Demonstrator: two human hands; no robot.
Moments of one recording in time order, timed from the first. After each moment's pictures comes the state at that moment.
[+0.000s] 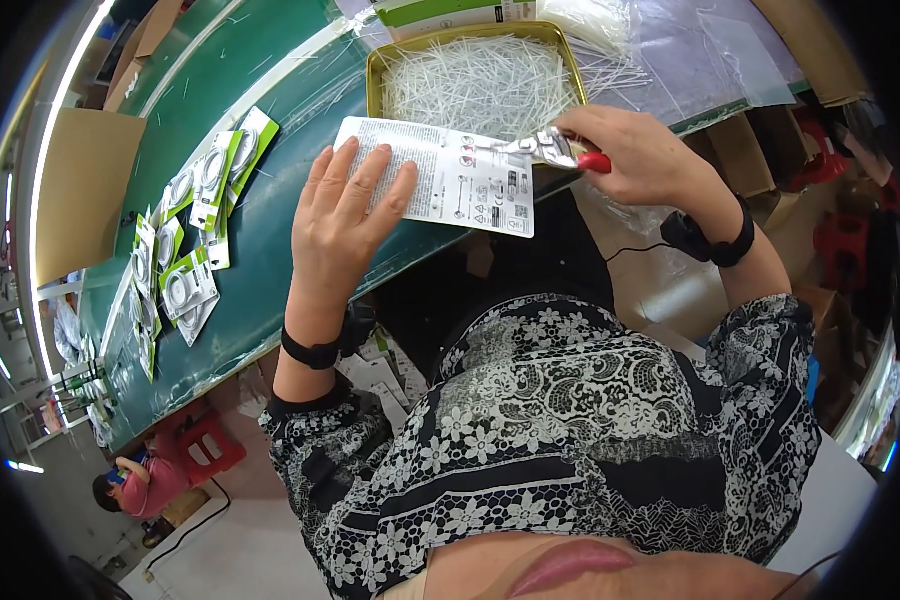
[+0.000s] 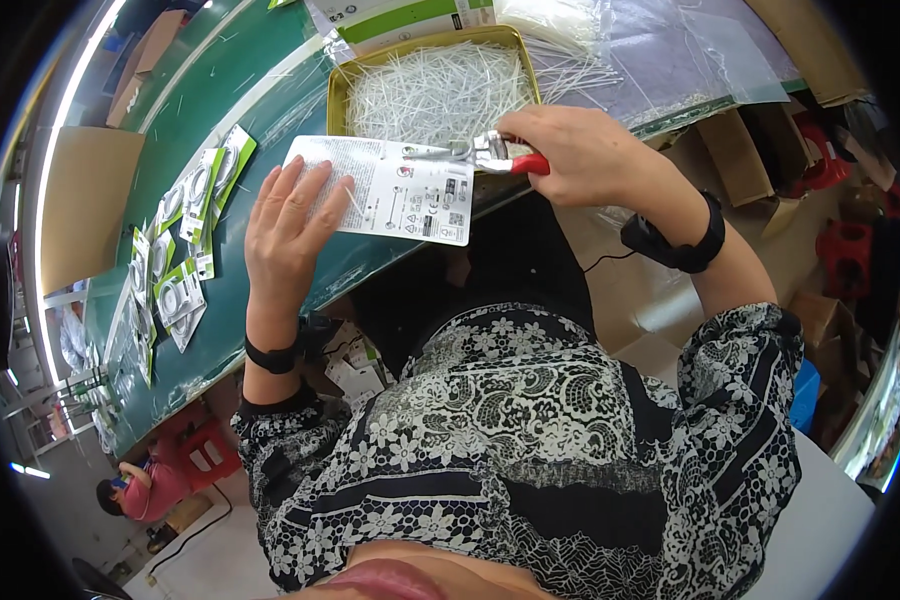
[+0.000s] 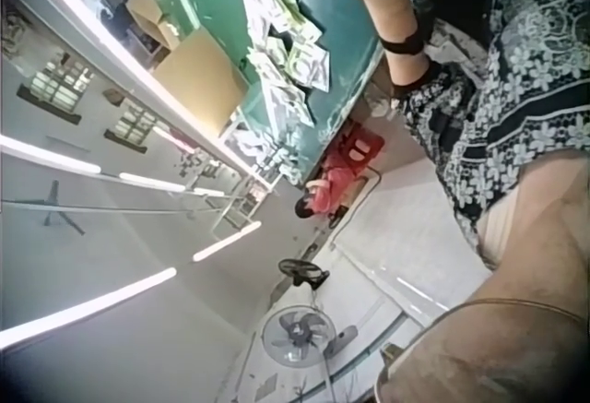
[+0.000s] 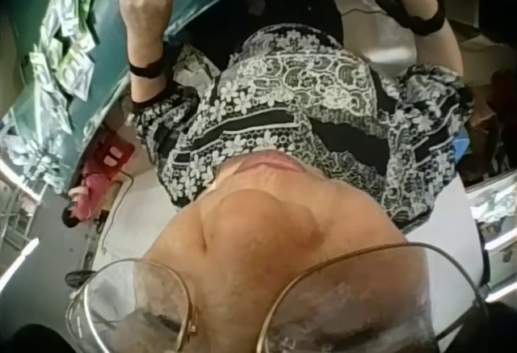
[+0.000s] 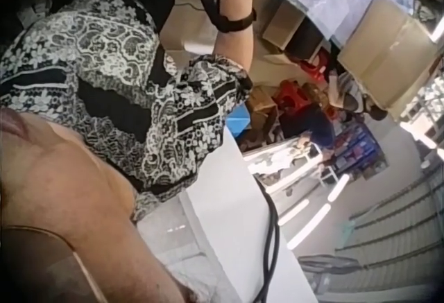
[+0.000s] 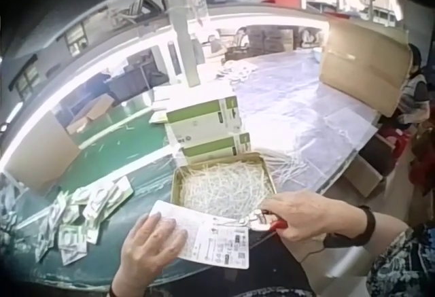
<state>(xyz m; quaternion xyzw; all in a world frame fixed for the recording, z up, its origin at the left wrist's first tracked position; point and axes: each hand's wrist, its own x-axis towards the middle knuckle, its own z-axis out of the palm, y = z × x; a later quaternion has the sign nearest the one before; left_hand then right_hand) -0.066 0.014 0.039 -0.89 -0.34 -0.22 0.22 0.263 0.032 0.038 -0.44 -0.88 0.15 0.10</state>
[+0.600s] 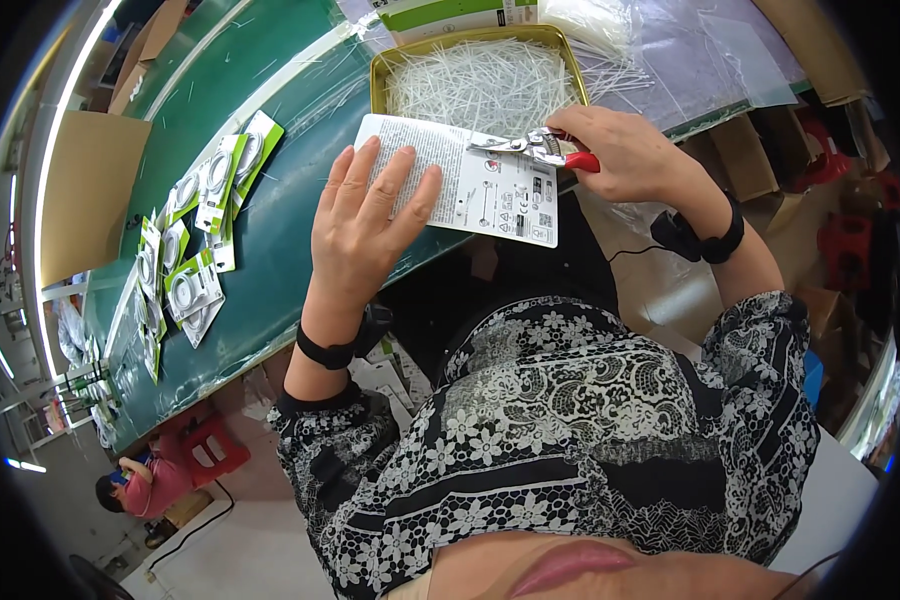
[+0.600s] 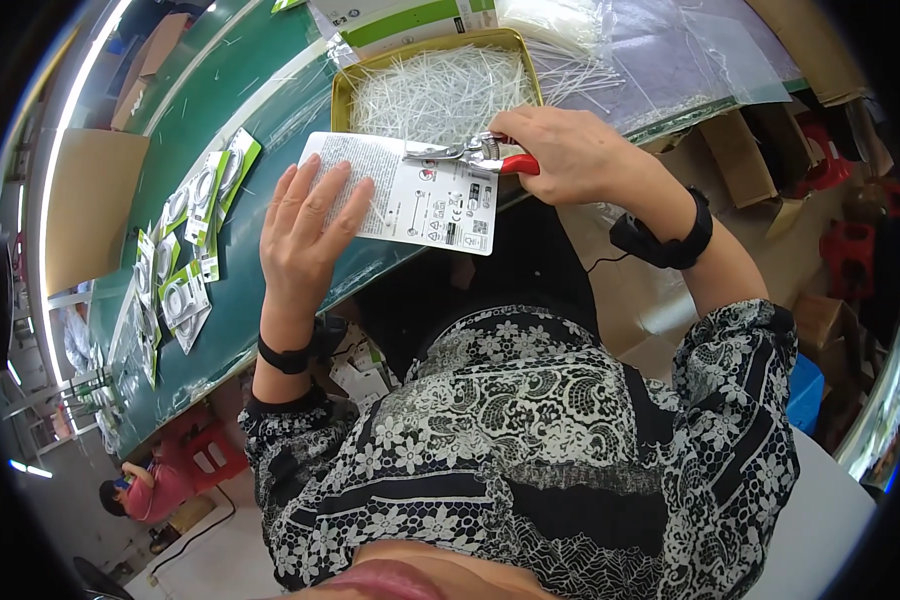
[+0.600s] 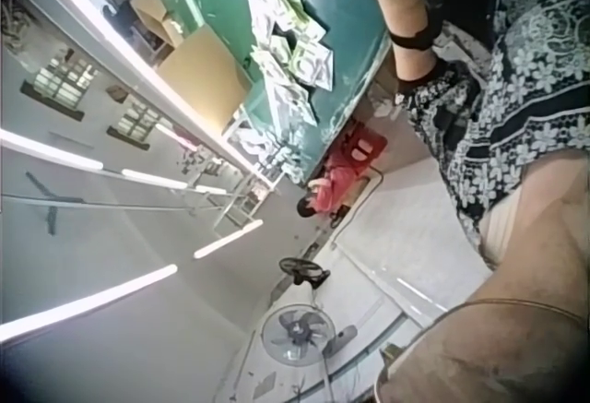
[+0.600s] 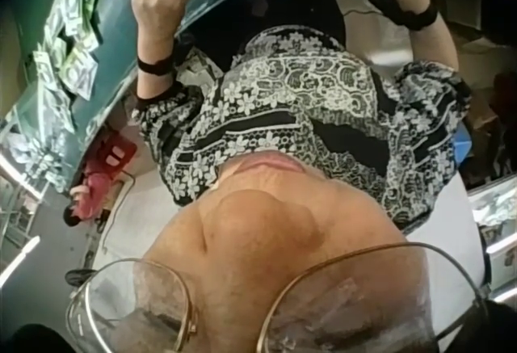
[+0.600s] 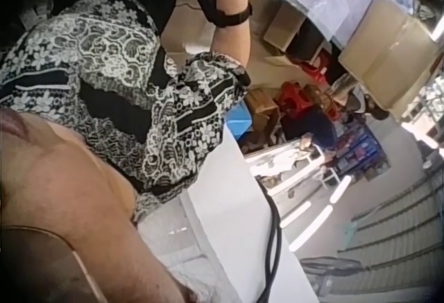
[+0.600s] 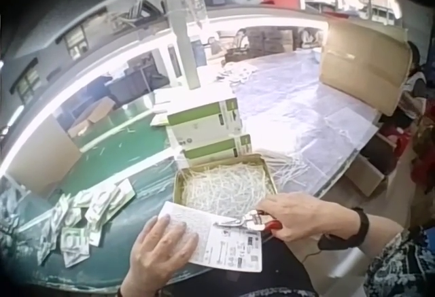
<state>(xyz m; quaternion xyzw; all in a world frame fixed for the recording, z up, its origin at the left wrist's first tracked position) -0.053 0.013 0.038 -0.89 -0.32 -0.24 0.22 0.257 0.038 0.033 -0.45 -0.87 0.17 0.12</state>
